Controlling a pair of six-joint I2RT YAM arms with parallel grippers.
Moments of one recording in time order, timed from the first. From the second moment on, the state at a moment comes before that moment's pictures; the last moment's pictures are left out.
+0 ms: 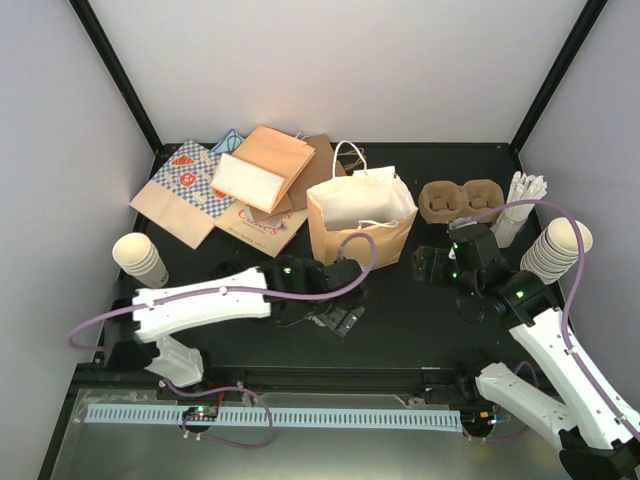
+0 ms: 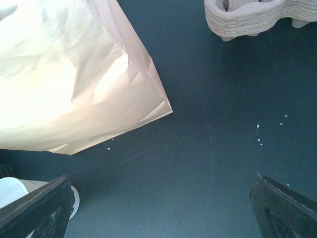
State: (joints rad) left arm -1.26 1.52 1.36 -1.04 -0.24 -0.54; right arm 0.51 0.80 0.95 -0.96 0.14 0.55
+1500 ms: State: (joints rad) left arm -0.70 1.21 0.91 -1.01 -0.19 -0.60; right arm 0.51 0.78 0.87 -0.87 0.11 0.53
